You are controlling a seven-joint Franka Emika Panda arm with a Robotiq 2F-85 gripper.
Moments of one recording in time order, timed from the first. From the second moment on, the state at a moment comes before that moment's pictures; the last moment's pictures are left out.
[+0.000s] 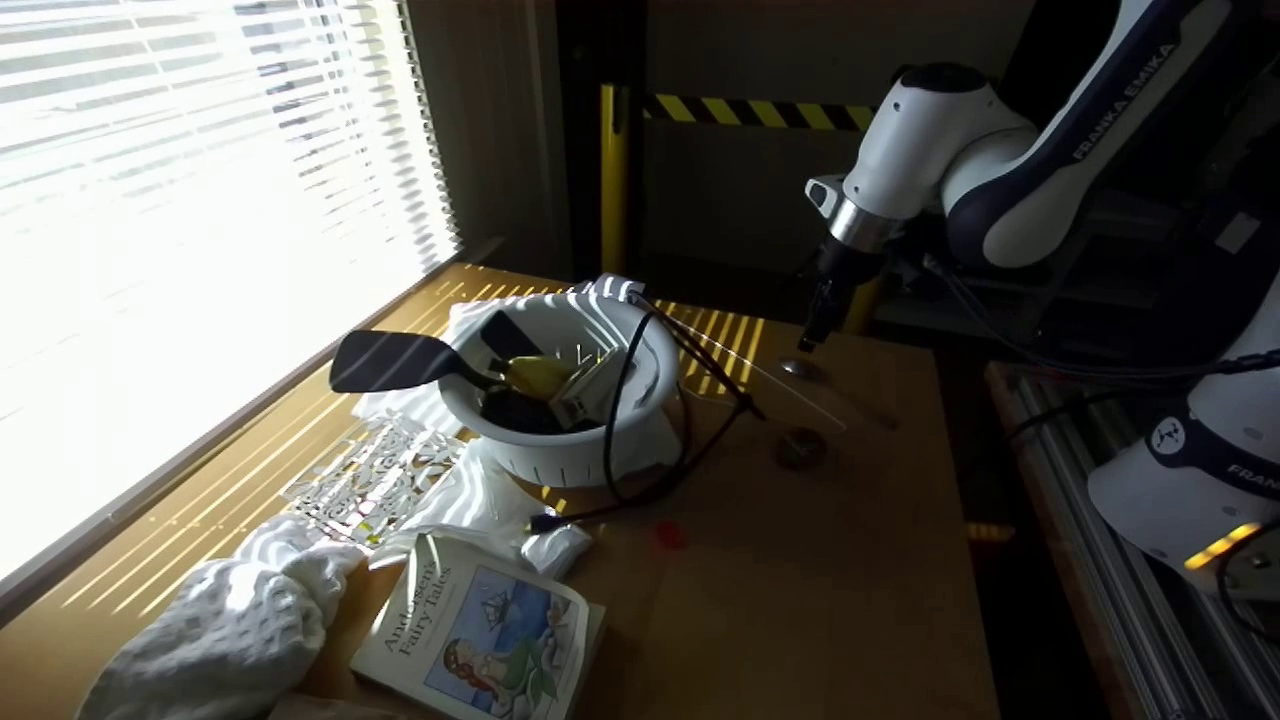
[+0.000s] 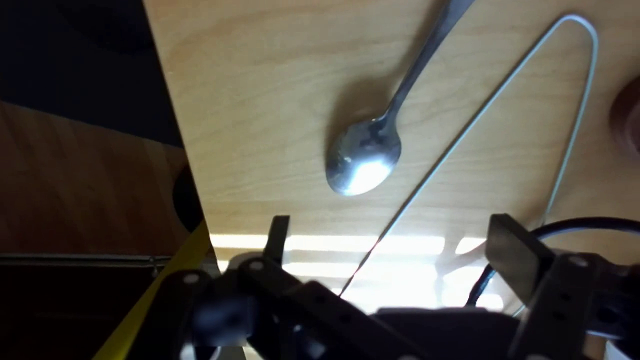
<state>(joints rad) -0.22 0.07 -0.28 -2.76 -0.56 3.04 0.20</state>
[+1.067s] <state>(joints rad) -0.28 0.15 -0.16 -2.71 0.07 2.81 -0.07</state>
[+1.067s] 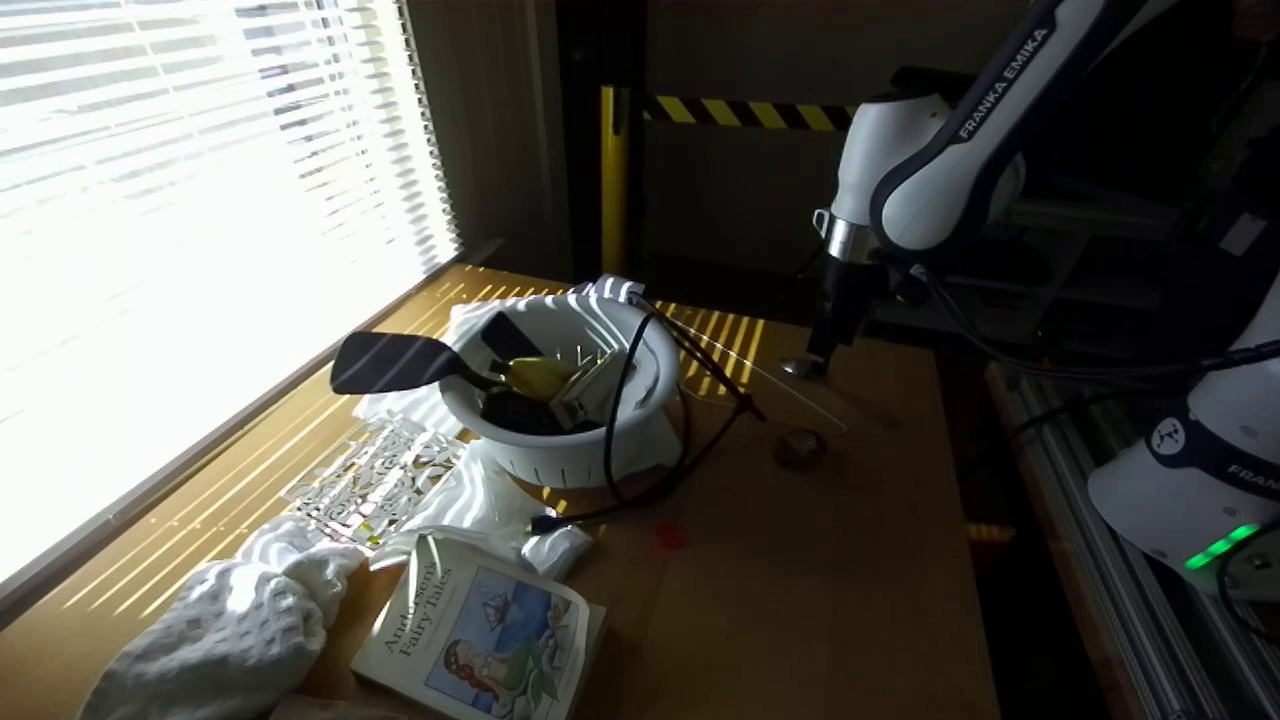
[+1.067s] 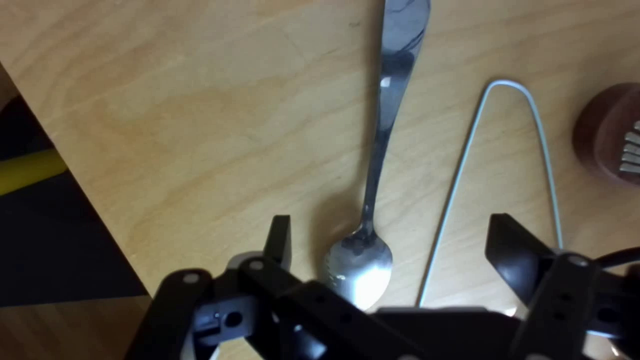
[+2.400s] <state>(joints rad) -0.32 0.31 -0.12 -2.59 0.14 2.80 -0.19</state>
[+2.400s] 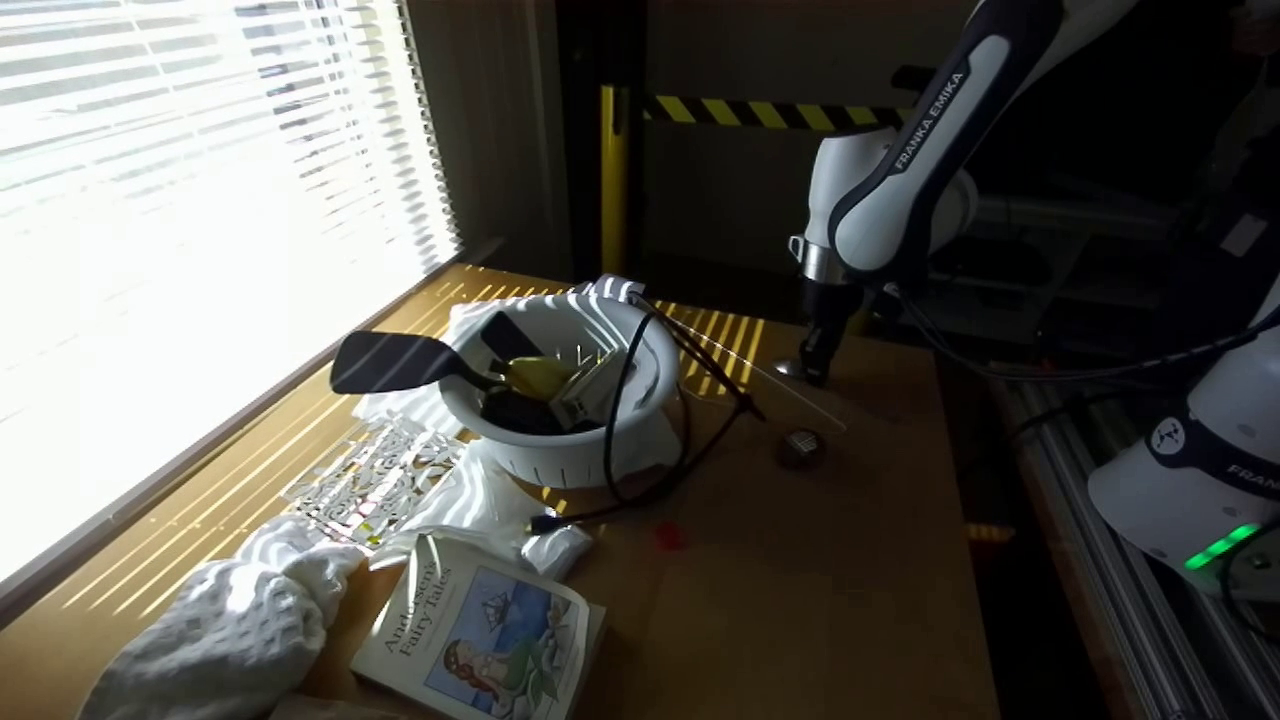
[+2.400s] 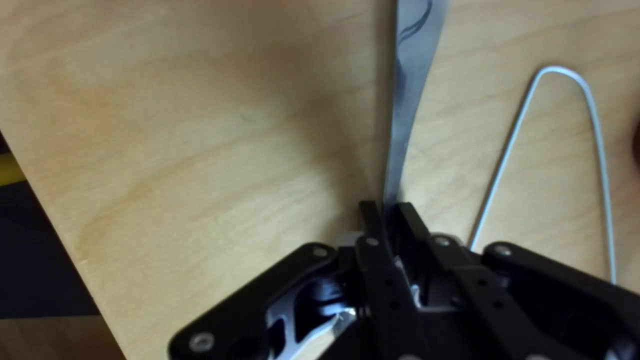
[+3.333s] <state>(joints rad) -0.28 -0.06 0.06 -2.69 0.28 2.99 -0.38</state>
